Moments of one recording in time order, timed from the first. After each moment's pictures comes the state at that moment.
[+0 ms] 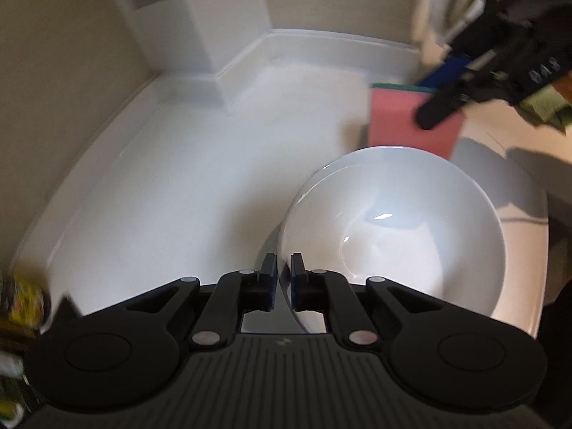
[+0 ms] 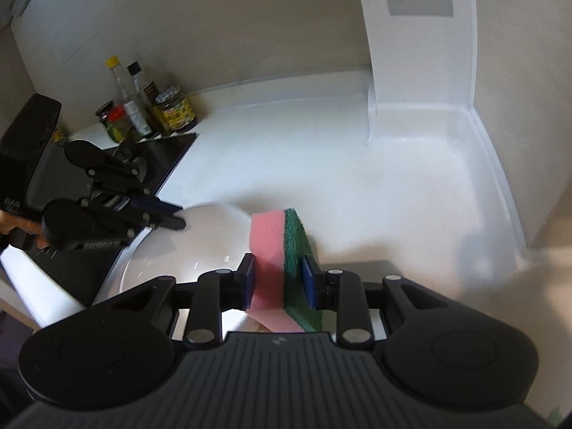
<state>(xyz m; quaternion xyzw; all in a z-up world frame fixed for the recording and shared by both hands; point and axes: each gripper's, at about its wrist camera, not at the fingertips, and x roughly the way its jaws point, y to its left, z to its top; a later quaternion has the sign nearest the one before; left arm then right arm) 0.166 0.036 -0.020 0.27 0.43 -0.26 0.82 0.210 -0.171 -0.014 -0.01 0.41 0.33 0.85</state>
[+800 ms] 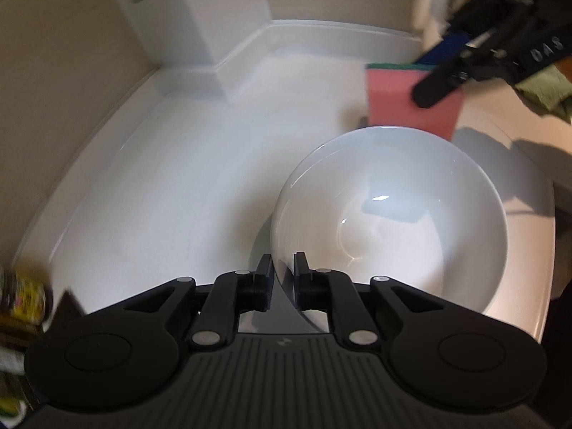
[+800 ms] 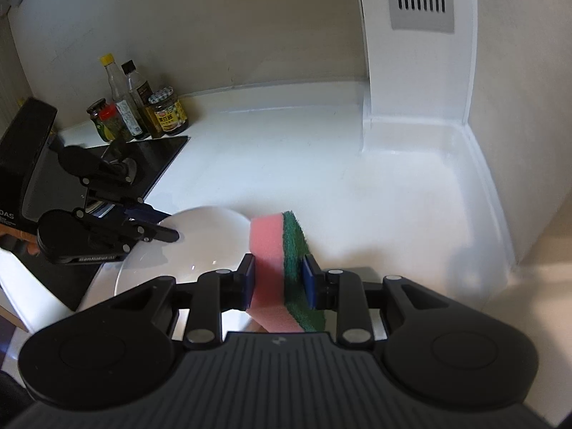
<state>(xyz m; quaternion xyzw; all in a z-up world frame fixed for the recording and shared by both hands) 0.159 0.040 -0.026 0.28 0.43 -0.26 0.82 0.208 -0.169 -0.009 -0.02 0.40 0.32 0.86</state>
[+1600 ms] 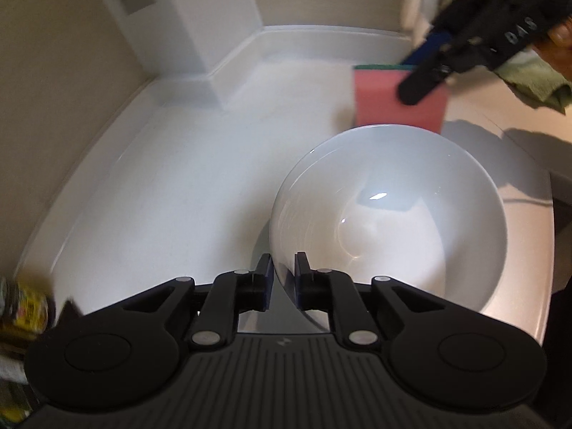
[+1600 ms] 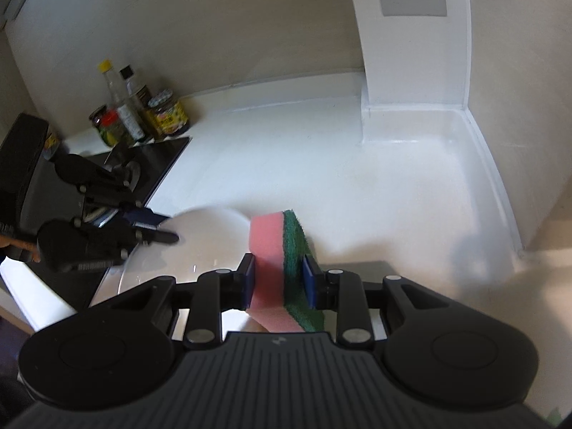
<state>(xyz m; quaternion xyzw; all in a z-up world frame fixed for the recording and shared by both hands) 0.157 0.045 -0.026 0.27 0.42 -0.26 0.83 0.219 -0.176 -0.015 0.00 0.41 0.33 0.85</state>
